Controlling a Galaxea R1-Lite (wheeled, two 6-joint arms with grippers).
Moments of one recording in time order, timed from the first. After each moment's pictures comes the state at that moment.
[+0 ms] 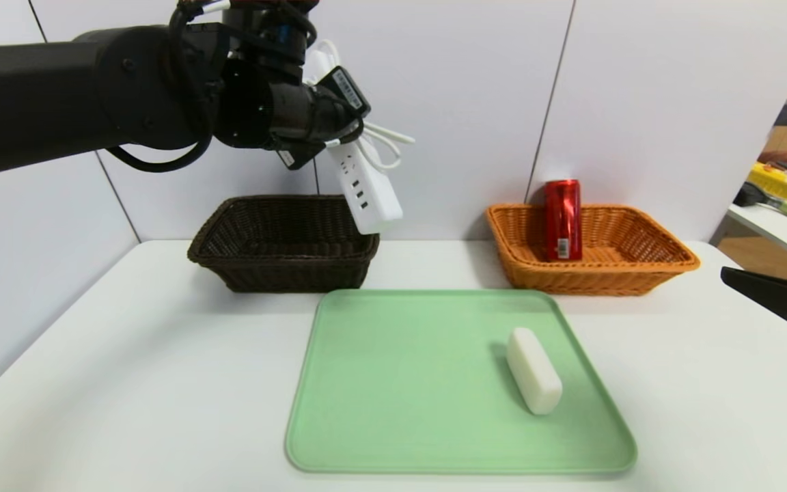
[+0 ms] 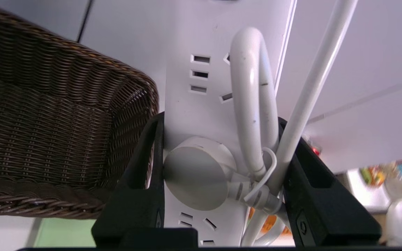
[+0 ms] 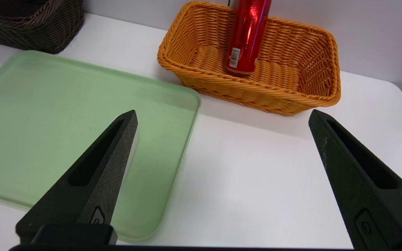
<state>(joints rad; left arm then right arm) -0.56 1.96 -1.97 0.23 0.32 -0.82 0.17 0.98 -0.74 -0.01 0.02 -0.11</state>
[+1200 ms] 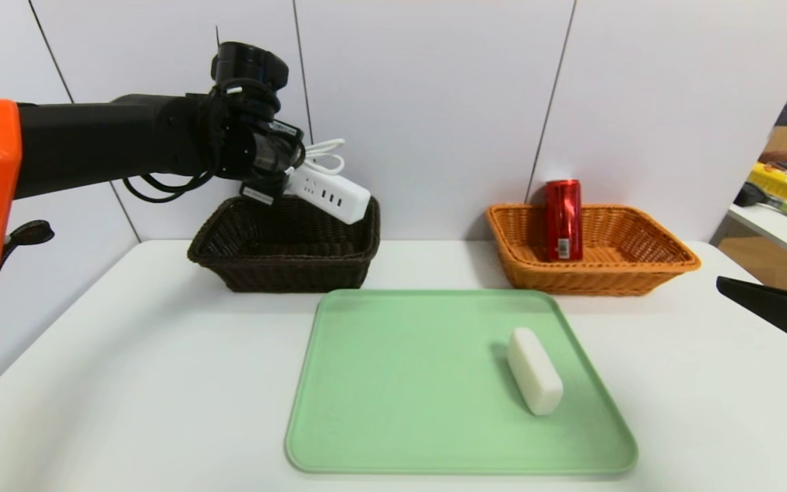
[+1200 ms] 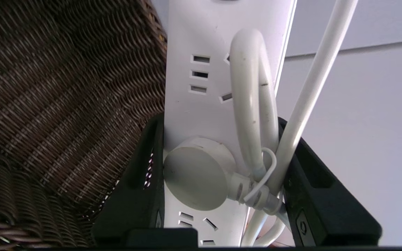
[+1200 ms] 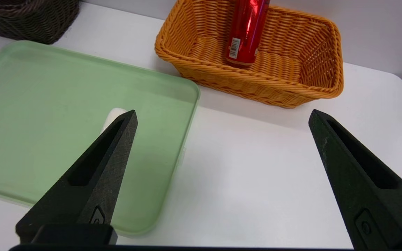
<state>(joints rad) -0.37 2.09 -1.96 0.26 0.34 -1.37 0.17 1.00 -0.73 0.00 0.02 -0.11</state>
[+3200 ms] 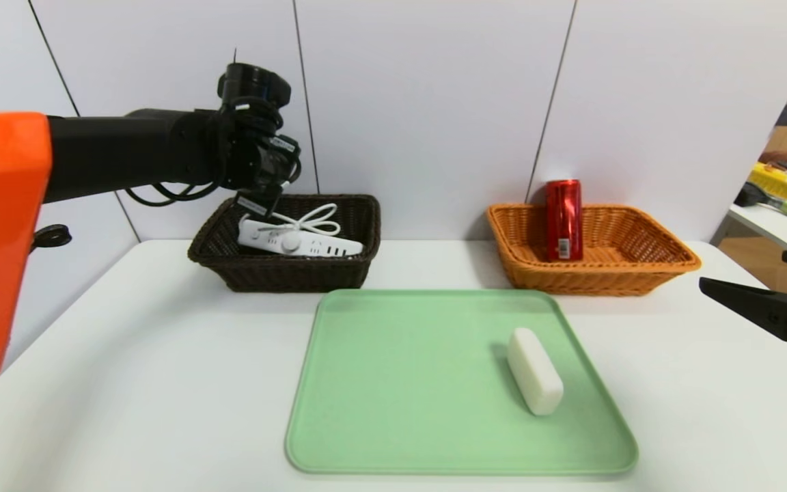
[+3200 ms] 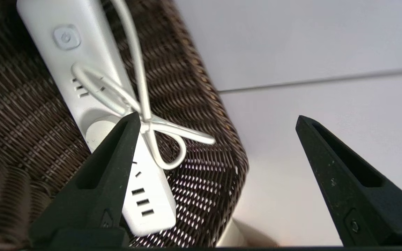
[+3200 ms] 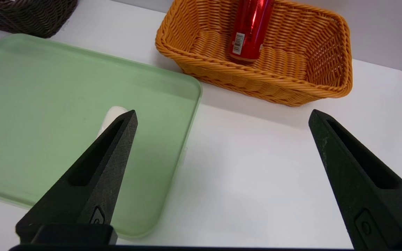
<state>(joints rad) -0.36 2.10 -1.96 0.28 0.38 -1.25 0.17 1.04 -0.73 -0.01 0.02 -0.12</state>
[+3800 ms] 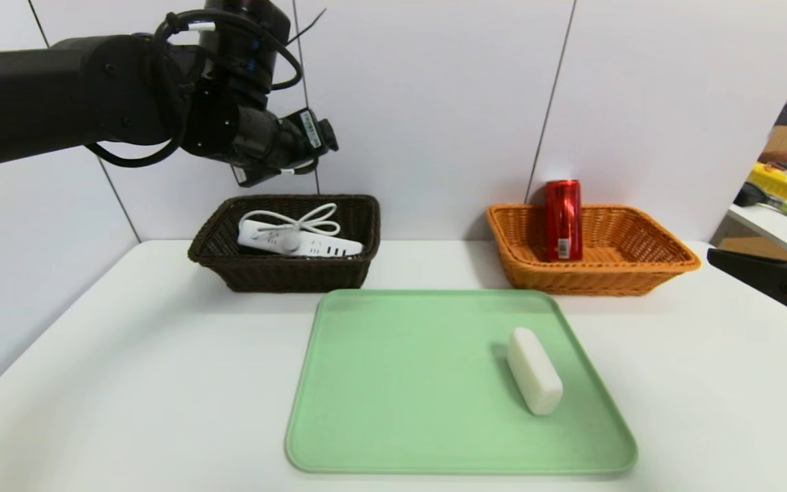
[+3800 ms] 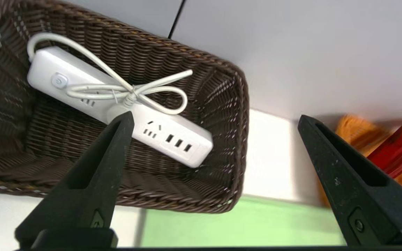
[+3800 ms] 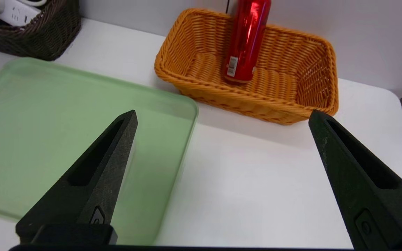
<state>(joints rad) -0.48 1.96 -1.96 0.41 0.31 -0.54 0.17 1.06 -0.81 0.00 0.02 -0.12</state>
